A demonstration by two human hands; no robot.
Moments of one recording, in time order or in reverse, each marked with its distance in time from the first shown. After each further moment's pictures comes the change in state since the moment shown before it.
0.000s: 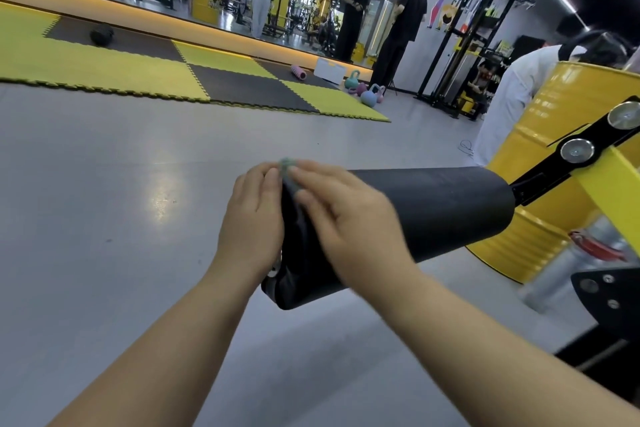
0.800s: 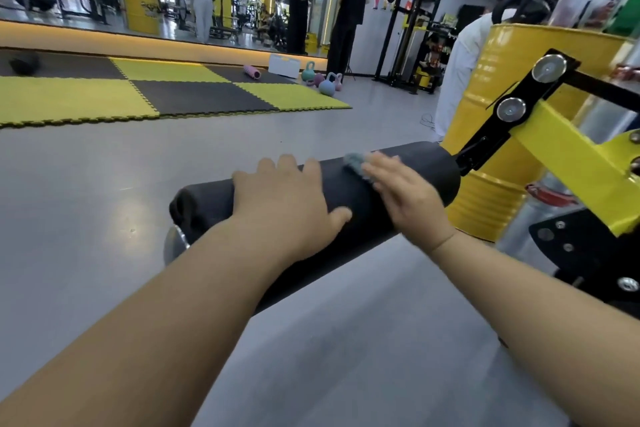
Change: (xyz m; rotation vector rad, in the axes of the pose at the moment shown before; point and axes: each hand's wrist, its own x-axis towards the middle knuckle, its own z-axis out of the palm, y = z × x) left_hand -0.007 0.079 0.073 1.320 -0.459 0.344; right_hand -0.041 0.190 -0.055 -0.241 0.106 -0.090
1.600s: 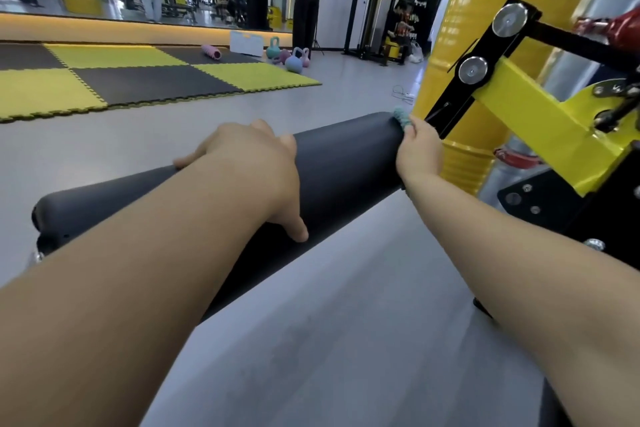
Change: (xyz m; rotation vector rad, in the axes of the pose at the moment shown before) left_hand 0.064 0.048 0.001 0.410 -0.254 0.040; right_hand 0.006 0.098 -0.011 0.012 0.169 1.109
